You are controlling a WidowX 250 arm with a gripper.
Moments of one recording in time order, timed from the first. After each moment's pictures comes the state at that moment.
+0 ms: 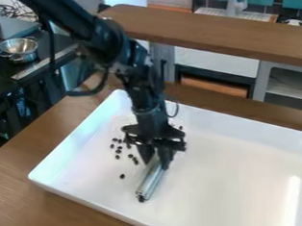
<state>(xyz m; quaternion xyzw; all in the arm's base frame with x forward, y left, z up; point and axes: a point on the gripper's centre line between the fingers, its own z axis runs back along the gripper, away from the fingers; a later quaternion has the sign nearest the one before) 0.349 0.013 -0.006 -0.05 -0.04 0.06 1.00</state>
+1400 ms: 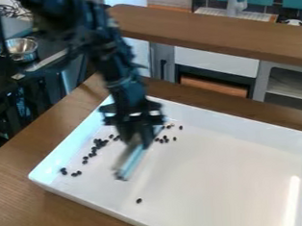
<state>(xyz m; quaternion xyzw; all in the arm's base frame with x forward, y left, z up) 0.339 -0.003 0.050 -0.13 -0.07 0.05 0.99</state>
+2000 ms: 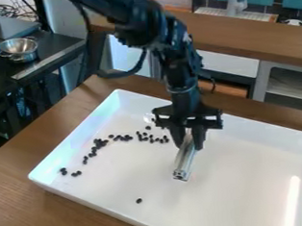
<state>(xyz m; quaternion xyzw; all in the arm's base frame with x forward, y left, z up) 0.390 -0.054 0.025 -0.08 -0.07 0.09 0.99</state>
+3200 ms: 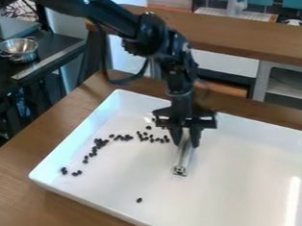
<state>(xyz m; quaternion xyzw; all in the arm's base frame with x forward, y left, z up) 0.422 -0.017 0.000 -0.06 -0.08 0.13 0.99</state>
